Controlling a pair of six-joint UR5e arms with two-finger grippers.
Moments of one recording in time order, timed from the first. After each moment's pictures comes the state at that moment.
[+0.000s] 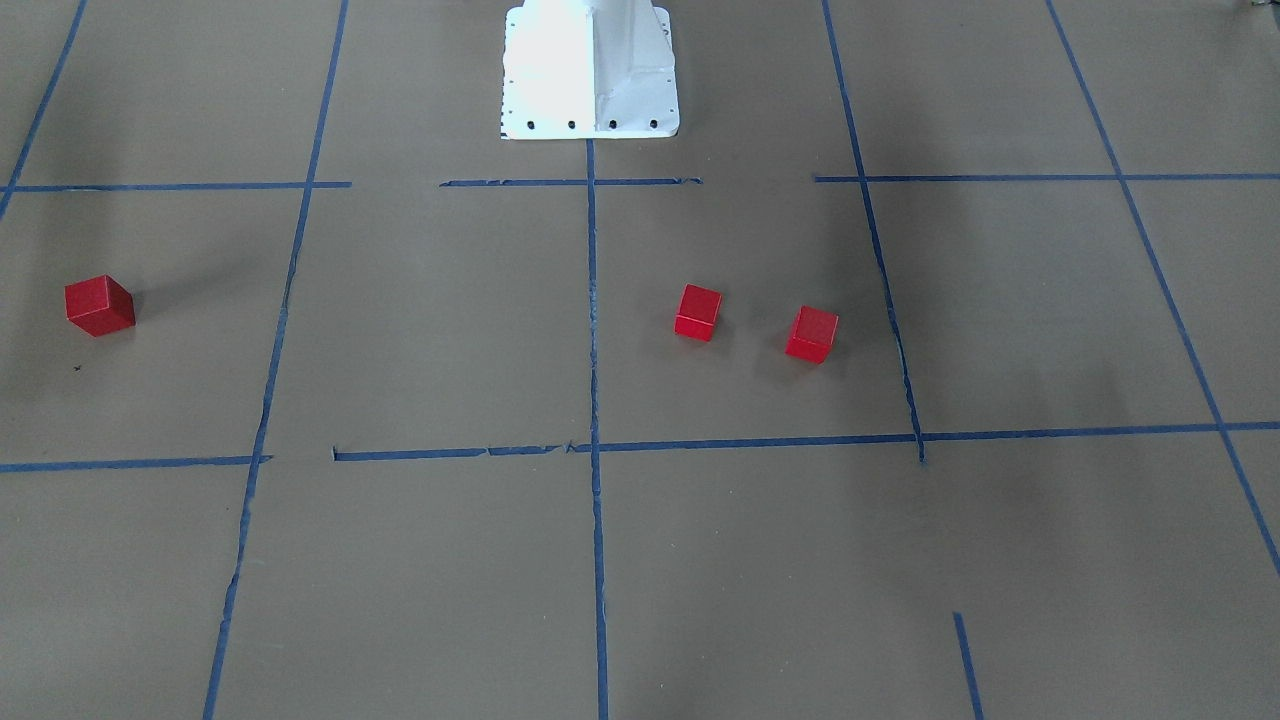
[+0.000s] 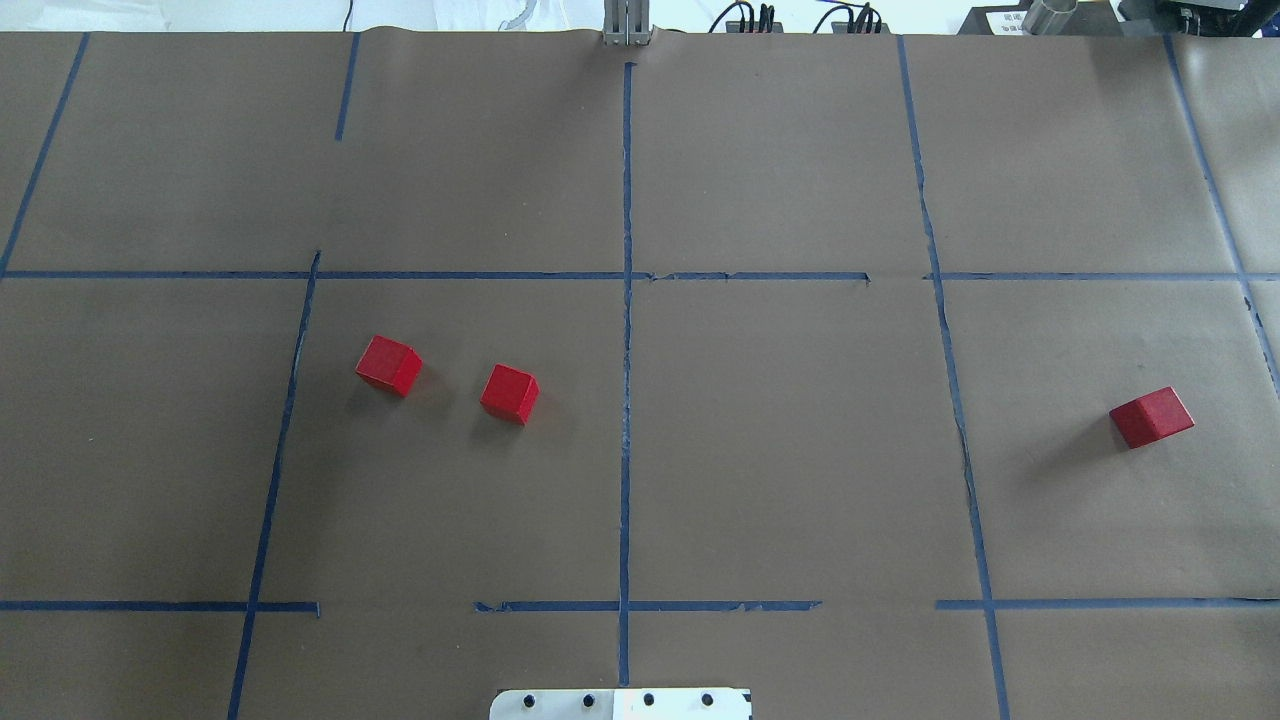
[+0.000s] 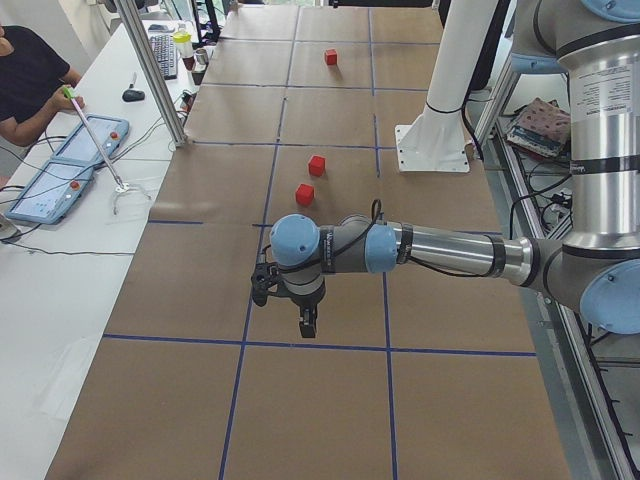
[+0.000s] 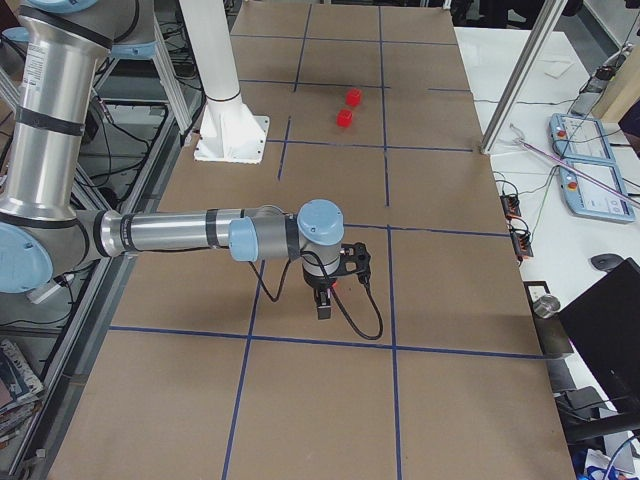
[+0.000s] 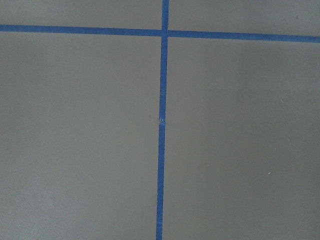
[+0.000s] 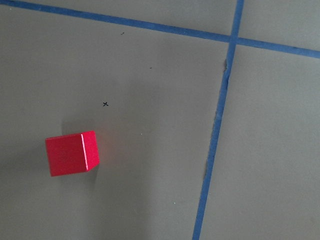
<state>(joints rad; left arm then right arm) -1.56 -1.42 -1.84 -1.39 -2.40 0.02 1.44 -1.83 1.91 -1.52 2.35 -0.01</state>
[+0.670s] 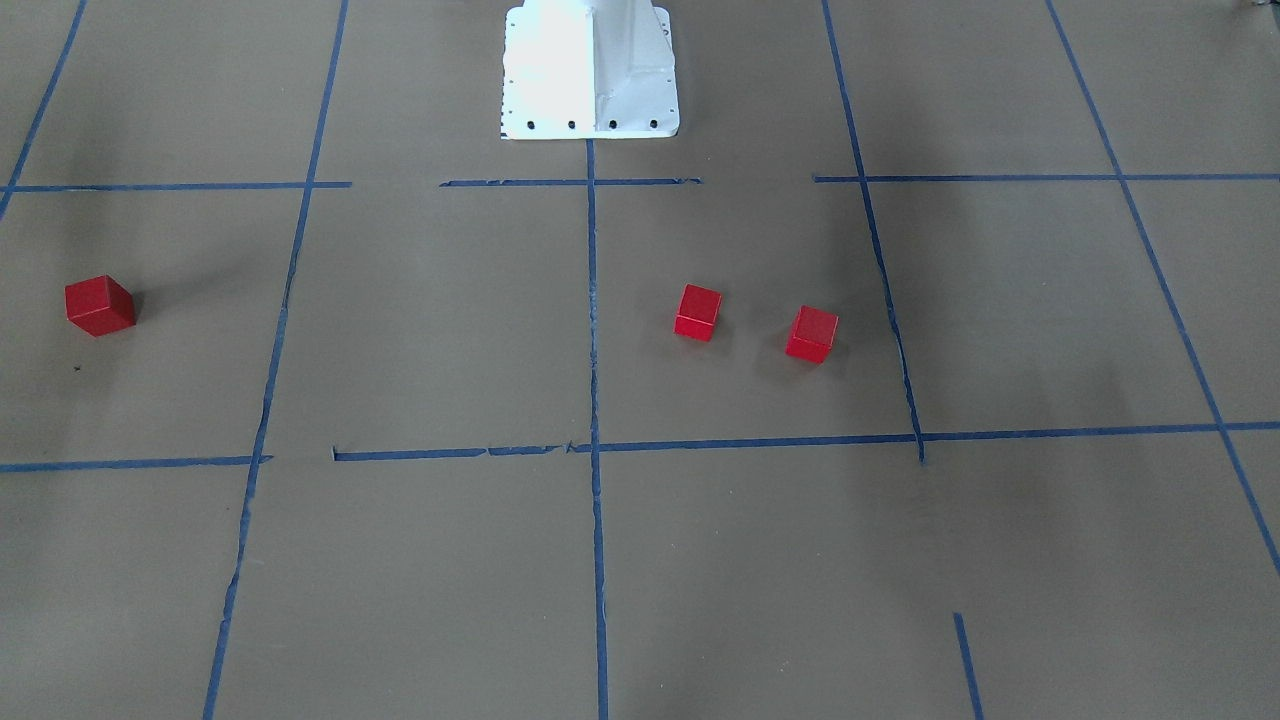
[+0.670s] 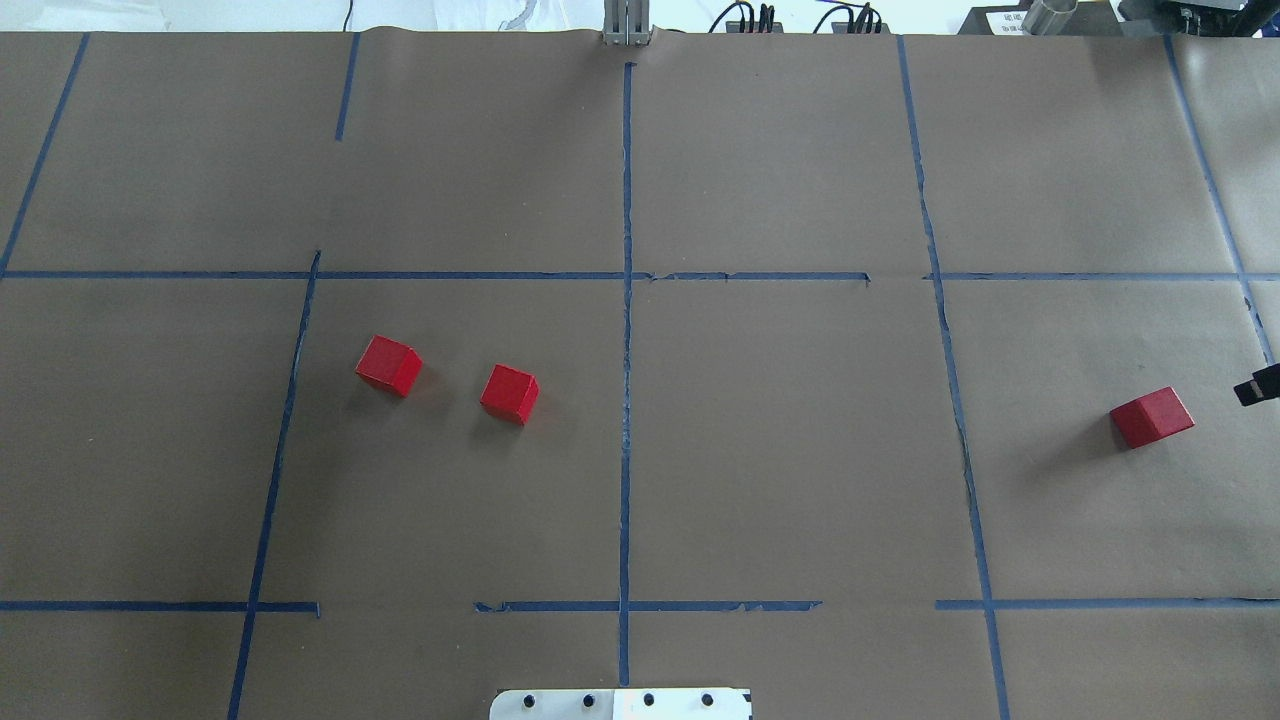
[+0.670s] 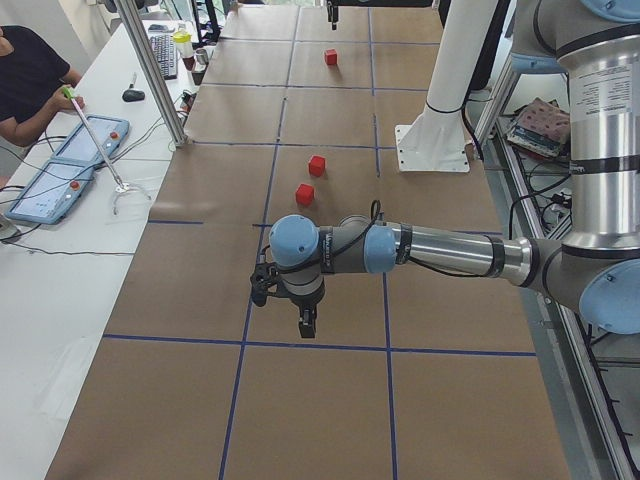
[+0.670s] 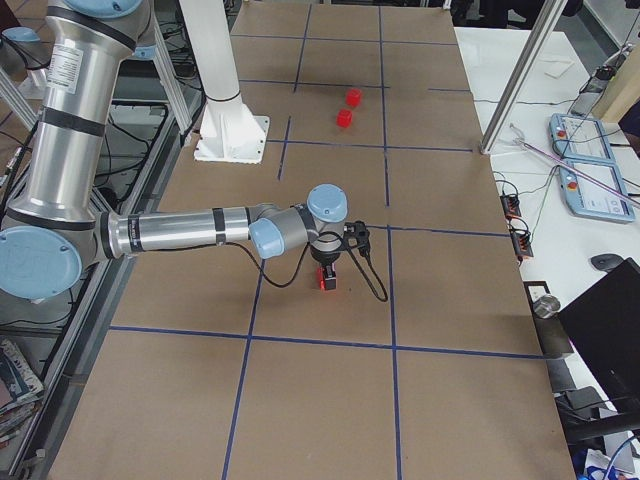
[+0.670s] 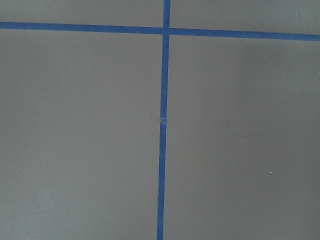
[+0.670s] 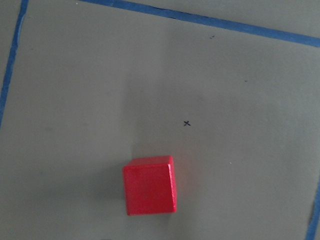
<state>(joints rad) -1.56 -1.42 -1.84 -1.39 -2.41 0.02 1.16 -1.81 1.88 -1.20 2.33 0.37</state>
